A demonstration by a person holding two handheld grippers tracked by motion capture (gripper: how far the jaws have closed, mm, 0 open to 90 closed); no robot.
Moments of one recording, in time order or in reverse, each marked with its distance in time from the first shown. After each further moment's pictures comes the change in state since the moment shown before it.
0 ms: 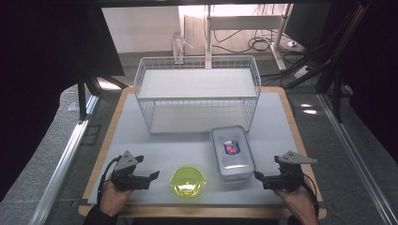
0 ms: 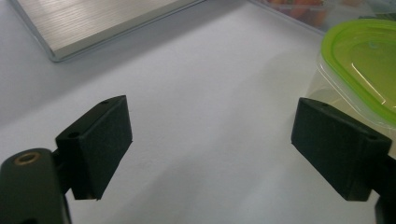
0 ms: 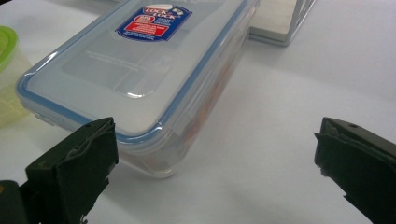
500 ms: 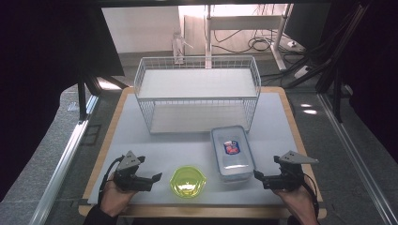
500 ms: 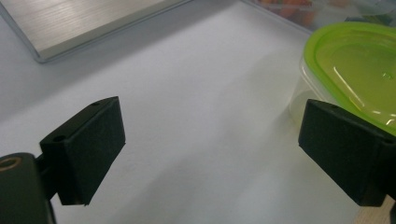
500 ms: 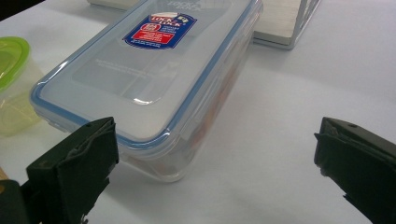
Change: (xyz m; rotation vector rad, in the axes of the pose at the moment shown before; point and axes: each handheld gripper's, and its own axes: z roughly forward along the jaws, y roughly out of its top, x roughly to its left) left arm -0.008 0.007 -0.001 0.020 -0.016 -0.006; right arm 0.001 0.001 -0.002 -0.016 0.018 0.021
